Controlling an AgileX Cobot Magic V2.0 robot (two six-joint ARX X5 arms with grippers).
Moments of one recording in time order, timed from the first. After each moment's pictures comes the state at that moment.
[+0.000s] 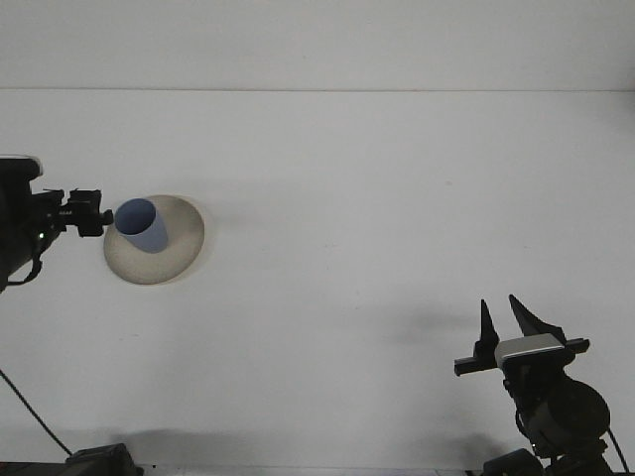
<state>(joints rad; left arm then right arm) 0.17 1.20 1.61 -0.85 0.18 0.09 0.31 0.28 0.52 -0.39 0.16 -0.06</state>
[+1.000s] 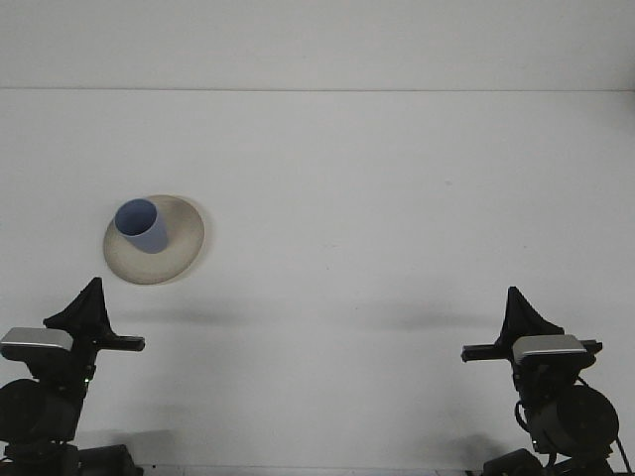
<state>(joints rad) 0.14 0.26 0.50 -0.08 0.15 0.04 0.31 0.28 0.52 -0.27 0.24 0.03</state>
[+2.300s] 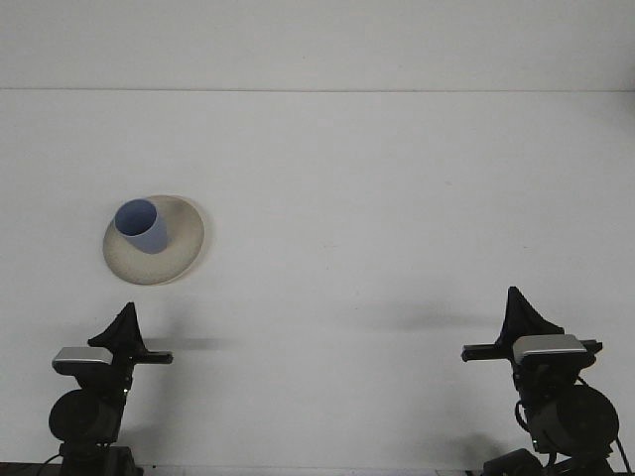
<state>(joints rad) 0.00 0.01 0.03 0.11 0.00 -0.05 0.31 0.28 0.52 -0.27 0.24 0.03</state>
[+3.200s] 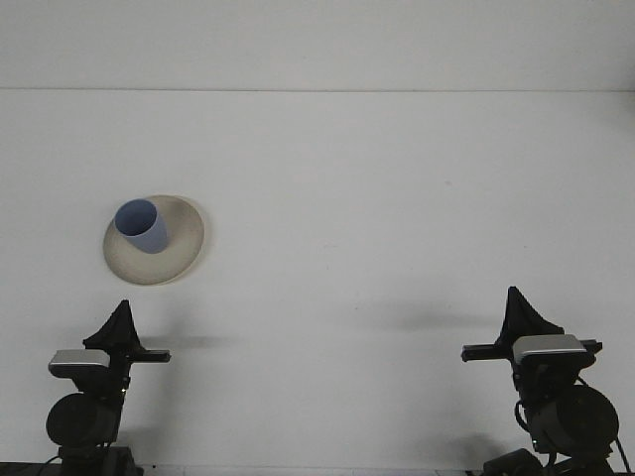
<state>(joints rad) 0.00 0.00 0.03 0.15 -0.02 -0.02 0.31 0.28 0.52 -0.27 0.24 0.03</state>
